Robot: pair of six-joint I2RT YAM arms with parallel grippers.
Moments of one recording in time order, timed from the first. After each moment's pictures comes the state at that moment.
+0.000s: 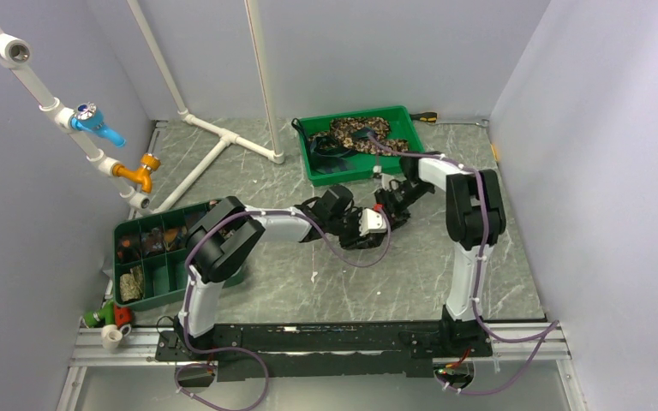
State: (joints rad) left arm -0.86 2.02 1.19 0.14 0.49 0.56; right arm 0.18 2.11 1.43 -1.02 -0.70 -0.24
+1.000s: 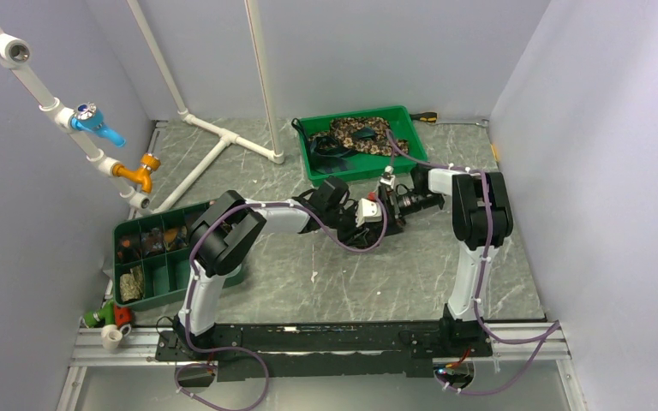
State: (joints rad) left arm -0.79 2.08 1.25 0.09 0.65 0.45; right arm 0.09 2.08 1.25 -0.82 -1.13 -0.18
